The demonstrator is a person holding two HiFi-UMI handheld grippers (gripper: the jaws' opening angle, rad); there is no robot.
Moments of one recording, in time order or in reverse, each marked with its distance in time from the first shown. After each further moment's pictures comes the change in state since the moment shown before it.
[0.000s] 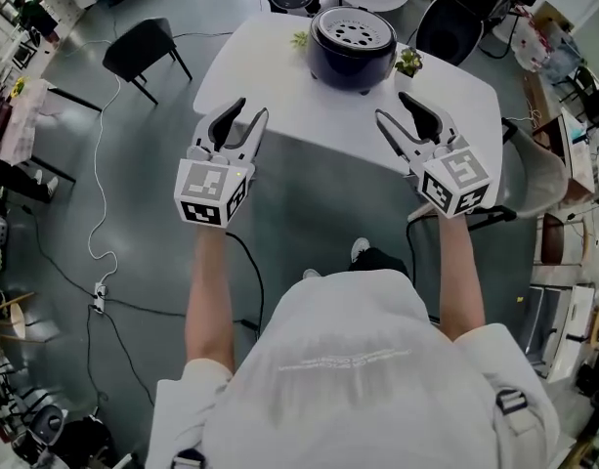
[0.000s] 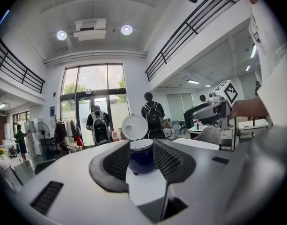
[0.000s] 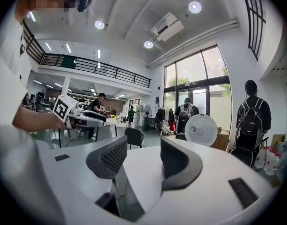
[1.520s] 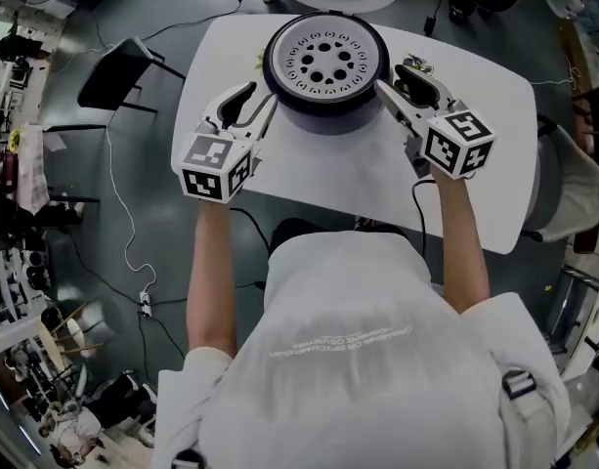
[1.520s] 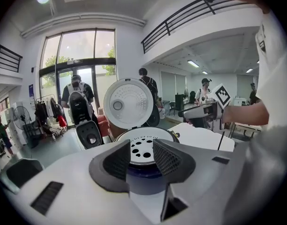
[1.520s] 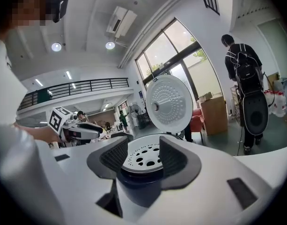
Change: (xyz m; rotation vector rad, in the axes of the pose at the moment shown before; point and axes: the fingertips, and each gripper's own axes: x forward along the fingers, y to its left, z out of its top) left arm 0.333 0.040 -0.056 -0.047 0.327 -0.183; right arm 0.170 -0.281 -0.114 0.455 0.046 -0.020
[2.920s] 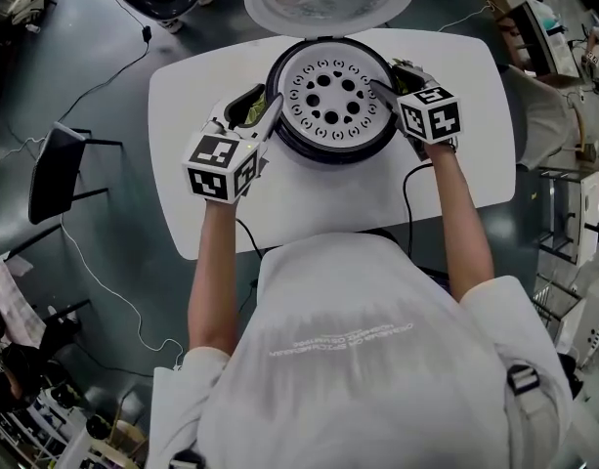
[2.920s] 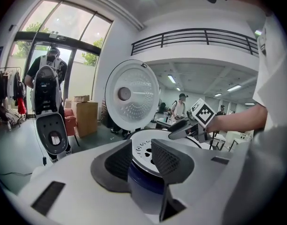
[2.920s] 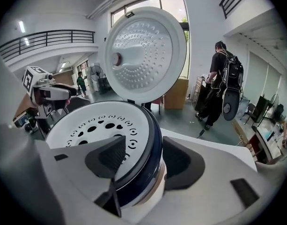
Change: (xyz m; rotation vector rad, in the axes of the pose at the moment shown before) left arm 0.124 0.092 -0.007 -0.078 -0.052 -0.453; right arm 0.088 -0.101 -0.061 -0.041 0.440 -0.541
